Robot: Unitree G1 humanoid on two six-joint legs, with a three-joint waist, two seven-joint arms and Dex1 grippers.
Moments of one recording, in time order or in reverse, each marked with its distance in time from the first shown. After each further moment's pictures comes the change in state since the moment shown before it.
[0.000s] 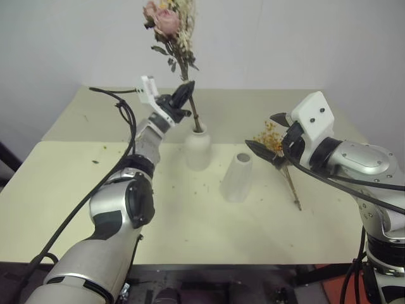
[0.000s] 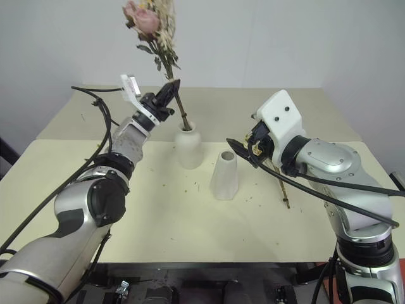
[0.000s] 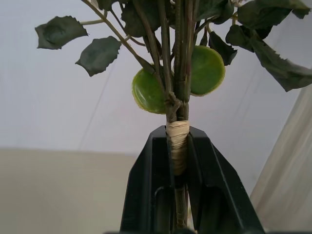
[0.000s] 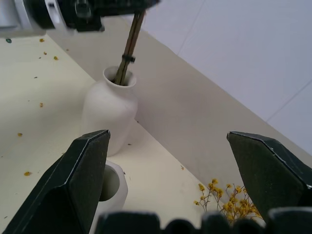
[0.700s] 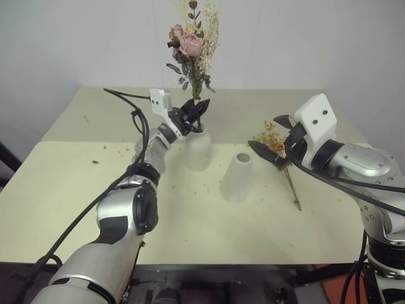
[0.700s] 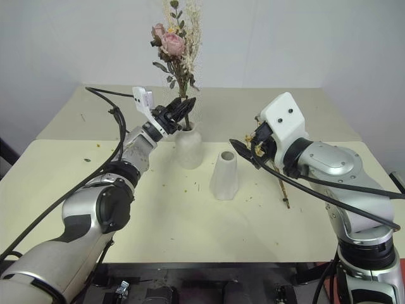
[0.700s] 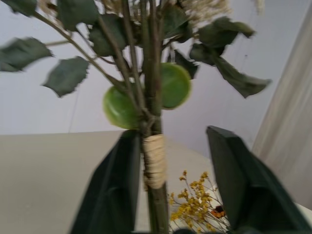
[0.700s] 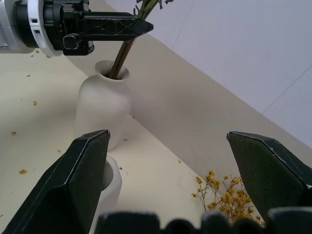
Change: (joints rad) left arm 0.037 -0.022 -0.045 0.002 0.053 -0.072 -0.106; right arm 0.026 0.002 -0.018 0.002 0.008 0.003 -0.019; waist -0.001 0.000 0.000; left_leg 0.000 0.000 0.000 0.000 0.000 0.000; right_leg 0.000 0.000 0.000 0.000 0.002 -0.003
